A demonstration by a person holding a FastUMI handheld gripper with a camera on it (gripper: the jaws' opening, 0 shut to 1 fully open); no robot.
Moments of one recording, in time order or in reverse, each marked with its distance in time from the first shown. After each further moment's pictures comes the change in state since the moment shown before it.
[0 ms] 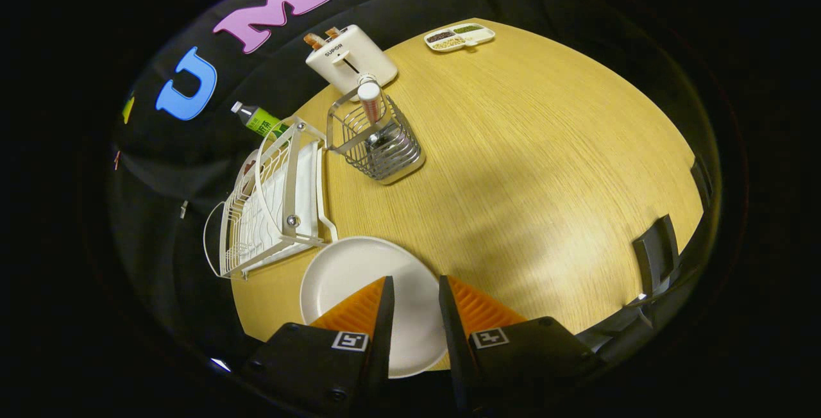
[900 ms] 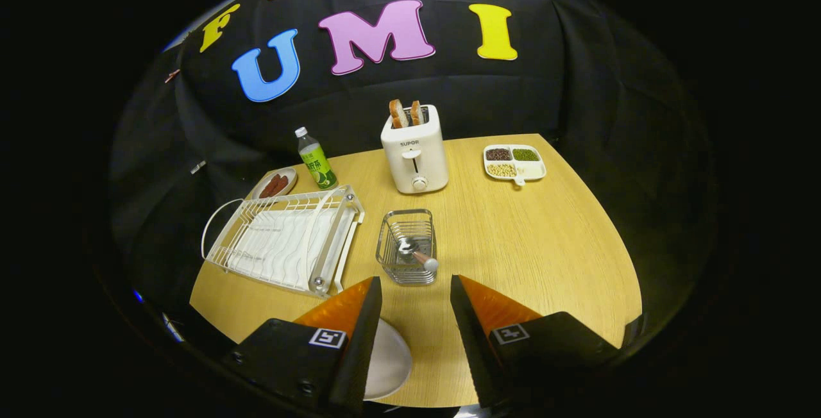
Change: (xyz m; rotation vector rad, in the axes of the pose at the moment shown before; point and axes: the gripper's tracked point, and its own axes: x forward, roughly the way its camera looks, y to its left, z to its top) arm -0.056 0.050 0.127 -0.452 -0.301 0.051
